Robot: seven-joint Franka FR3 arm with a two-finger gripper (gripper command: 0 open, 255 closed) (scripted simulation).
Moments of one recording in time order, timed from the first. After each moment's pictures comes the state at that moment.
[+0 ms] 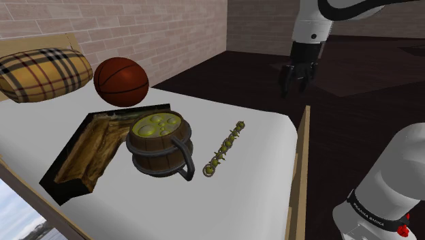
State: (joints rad) arm 0.01 -0.75 0.07 -2.43 0.09 1.67 0.16
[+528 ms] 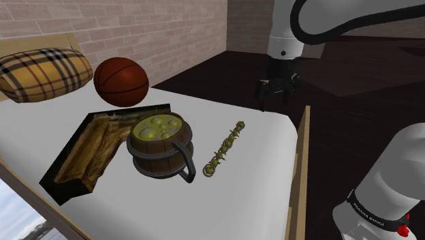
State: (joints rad) arm 0.00 -0.66 0.27 -2.43 0.15 1.77 0.46
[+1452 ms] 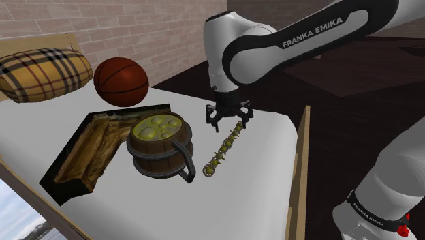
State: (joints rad) arm -0.12 -0.20 0.65 -2.19 0.01 1.94 1.15
